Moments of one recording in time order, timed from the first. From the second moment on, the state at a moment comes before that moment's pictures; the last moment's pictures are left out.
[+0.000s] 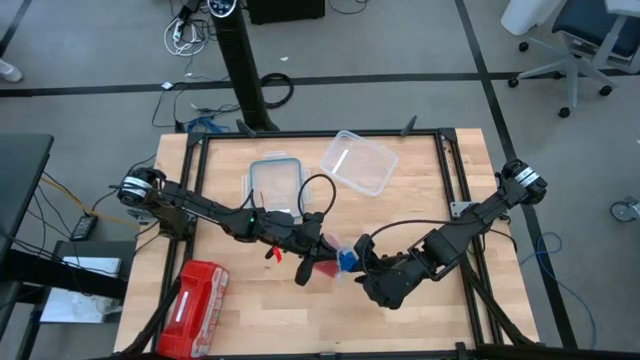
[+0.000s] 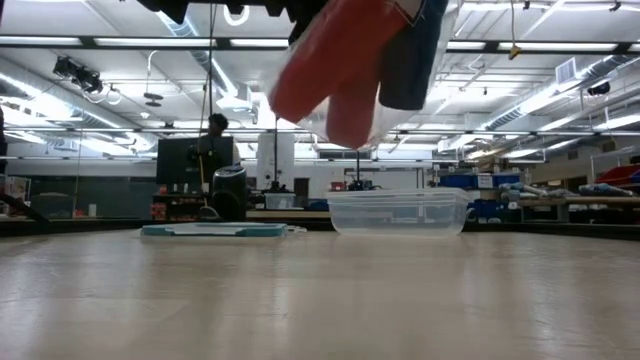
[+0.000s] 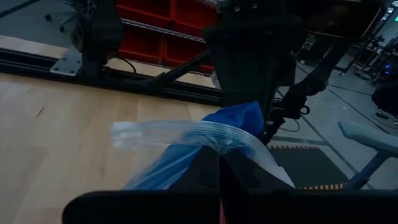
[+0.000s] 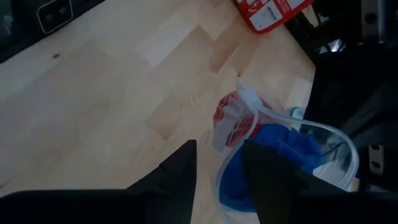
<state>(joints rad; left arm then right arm) -0.24 1.62 0.98 0.48 0.04 -0.32 0.61 1.57 1.35 -0.63 0.43 -0.34</state>
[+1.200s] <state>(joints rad) -0.24 1.62 0.98 0.50 0.06 -0.35 0.67 1.56 1.37 -0.92 0.71 -0.25</state>
